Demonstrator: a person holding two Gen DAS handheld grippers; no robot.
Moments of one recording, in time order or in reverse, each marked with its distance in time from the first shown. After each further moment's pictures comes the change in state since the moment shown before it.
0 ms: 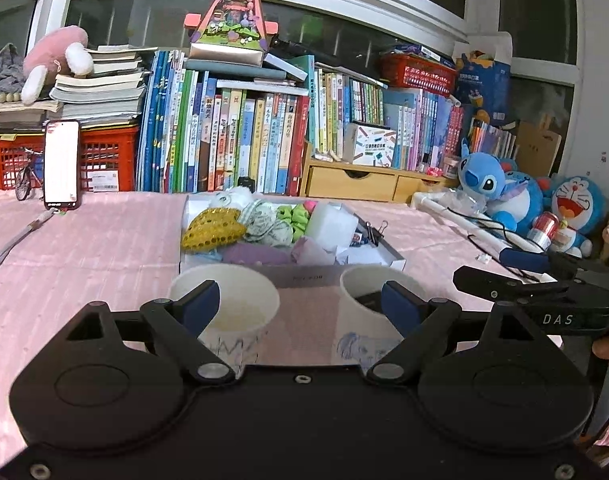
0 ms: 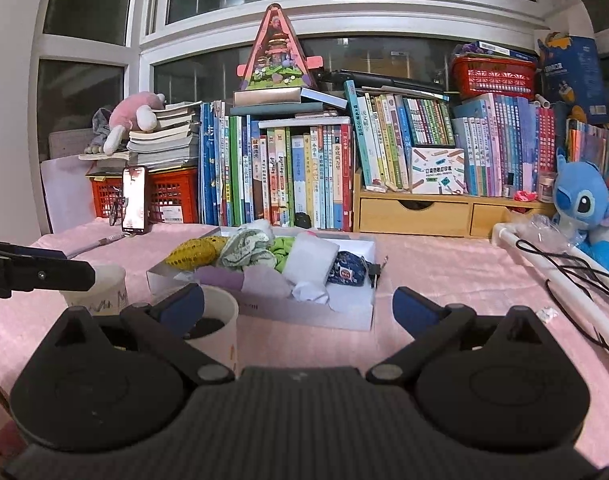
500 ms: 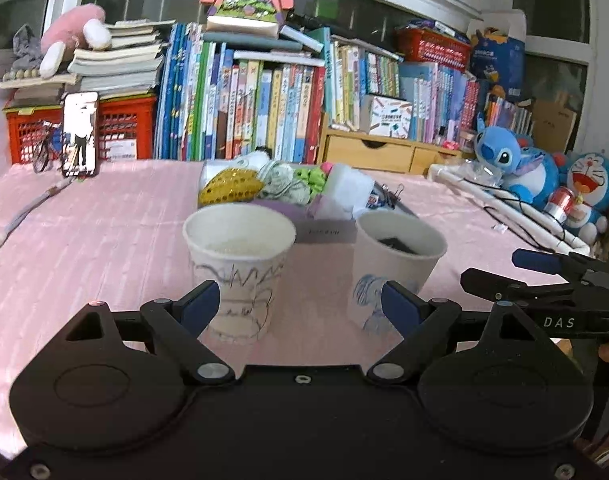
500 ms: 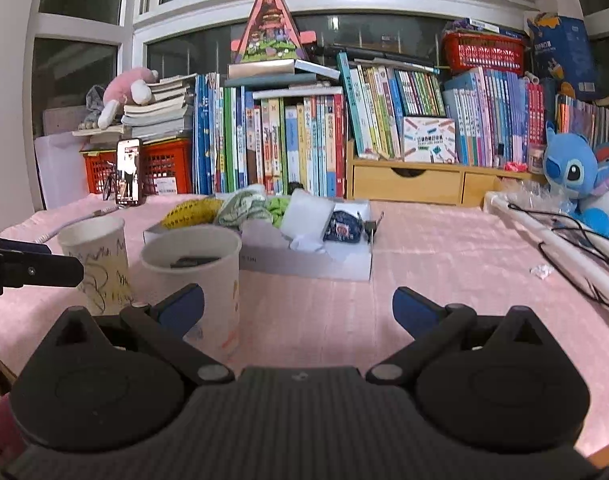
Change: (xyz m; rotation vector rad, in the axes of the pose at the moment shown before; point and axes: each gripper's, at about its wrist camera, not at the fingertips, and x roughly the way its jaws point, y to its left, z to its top) left arm -0.002 0.000 -0.036 -0.012 0.063 0.059; right arm -0.003 0.008 -0.036 0.010 0.063 -0.031
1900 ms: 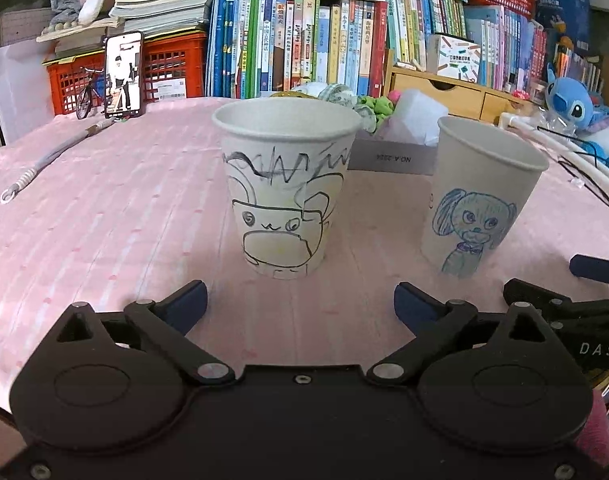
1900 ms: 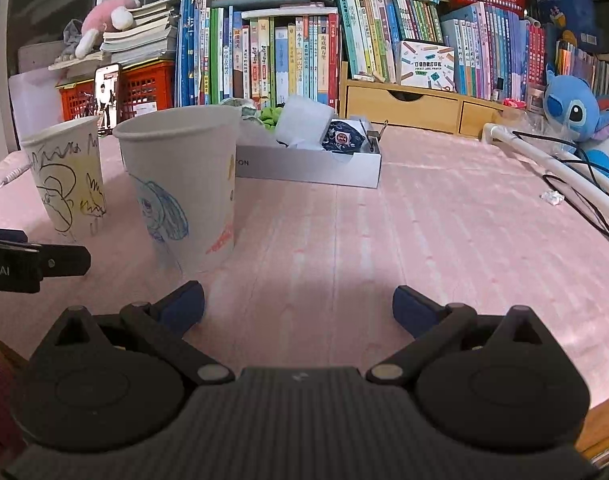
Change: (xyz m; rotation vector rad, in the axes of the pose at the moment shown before) left arm 0.060 0.003 -0.038 -0.016 0.125 0.202; right arm 0.034 0.017 -0.041 -0.007 0.180 -0.061
